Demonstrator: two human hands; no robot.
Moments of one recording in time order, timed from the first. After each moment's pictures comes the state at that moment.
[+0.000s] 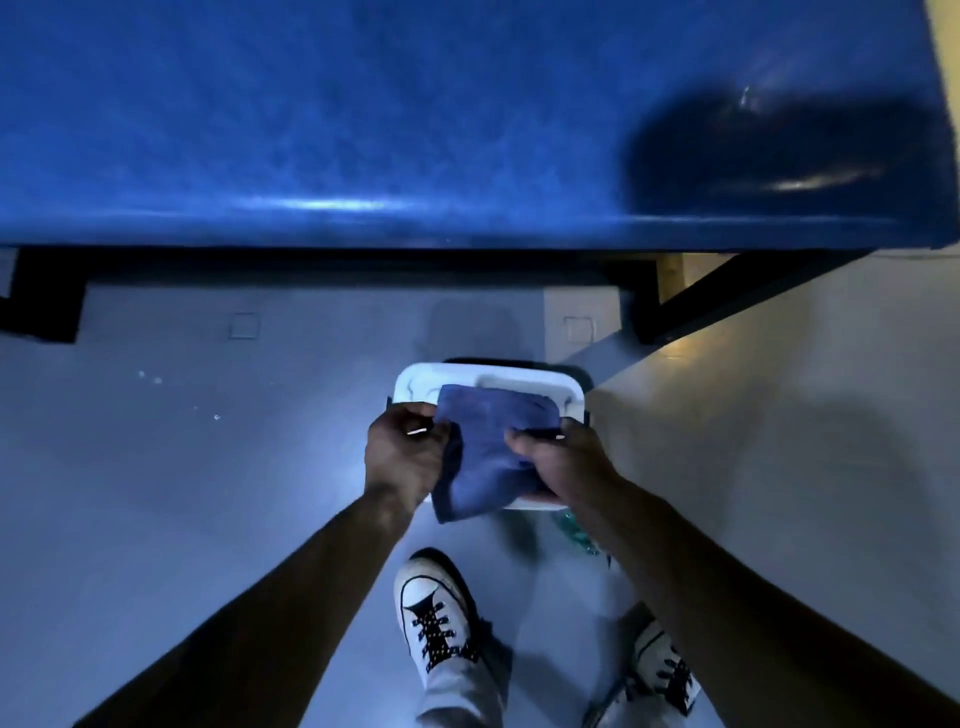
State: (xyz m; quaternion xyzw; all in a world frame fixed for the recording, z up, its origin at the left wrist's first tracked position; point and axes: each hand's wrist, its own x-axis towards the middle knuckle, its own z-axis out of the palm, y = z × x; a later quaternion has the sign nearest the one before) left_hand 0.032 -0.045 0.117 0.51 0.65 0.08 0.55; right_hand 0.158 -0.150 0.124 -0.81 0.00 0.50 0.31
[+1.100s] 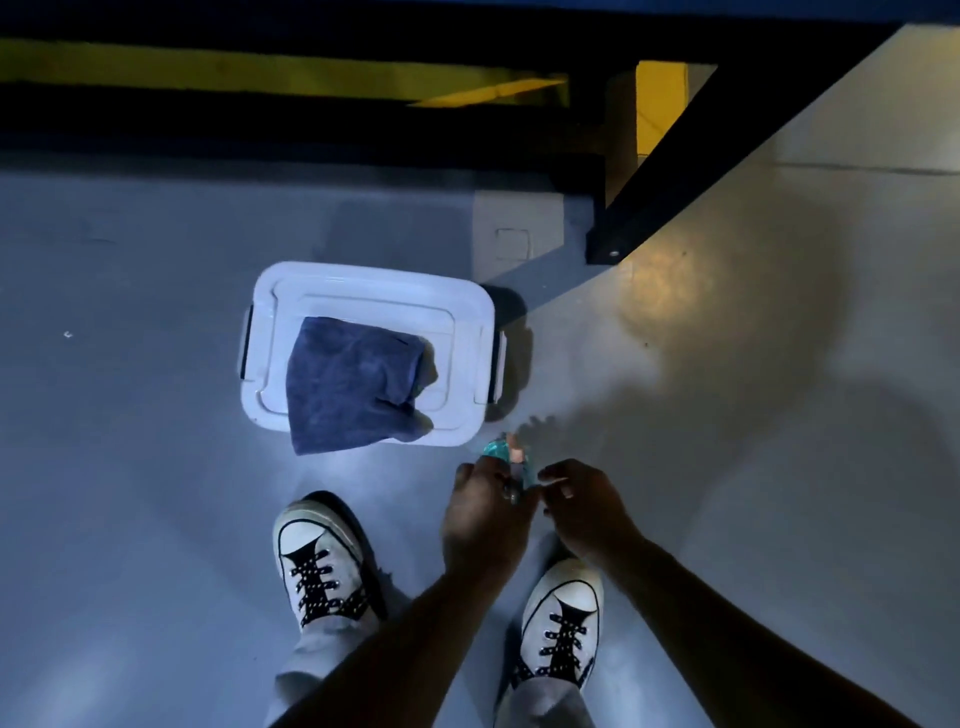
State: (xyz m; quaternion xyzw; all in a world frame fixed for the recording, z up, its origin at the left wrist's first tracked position) left_hand 0.105 -0.291 0.002 0.67 0.58 -0.10 0.45; right_hand 0.211 -0.359 -0.008 -0.85 -0.11 0.50 0.14
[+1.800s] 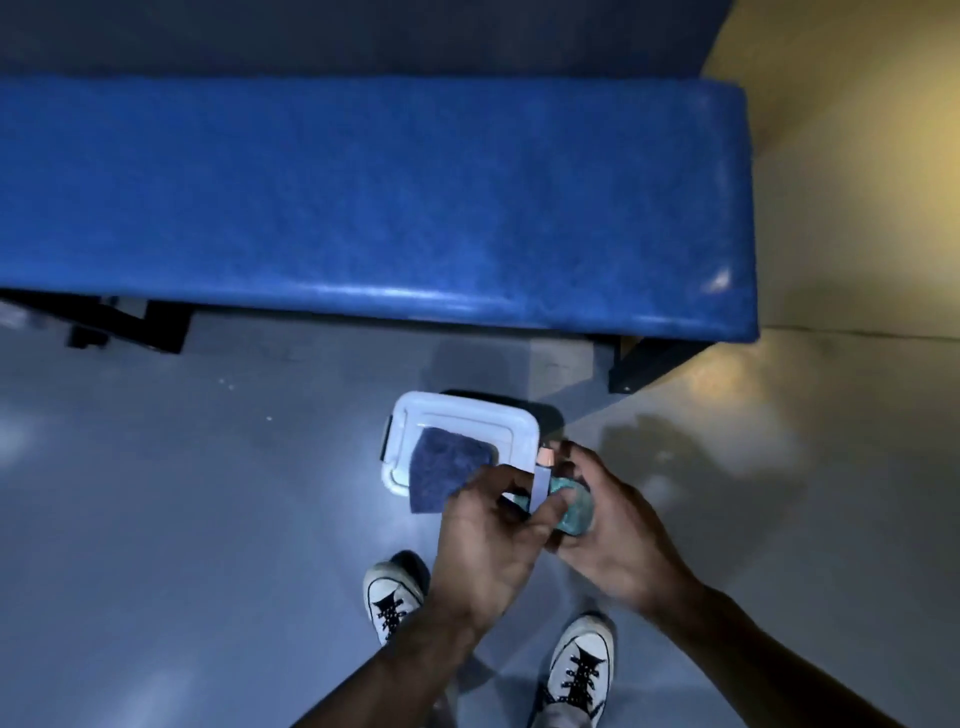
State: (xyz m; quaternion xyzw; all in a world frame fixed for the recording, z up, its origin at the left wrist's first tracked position) left_hand 0.123 -0.195 0.318 0.58 0.54 0.12 0.60; right_hand 0.249 -0.275 0.295 -0.77 -0.35 0.46 0.27
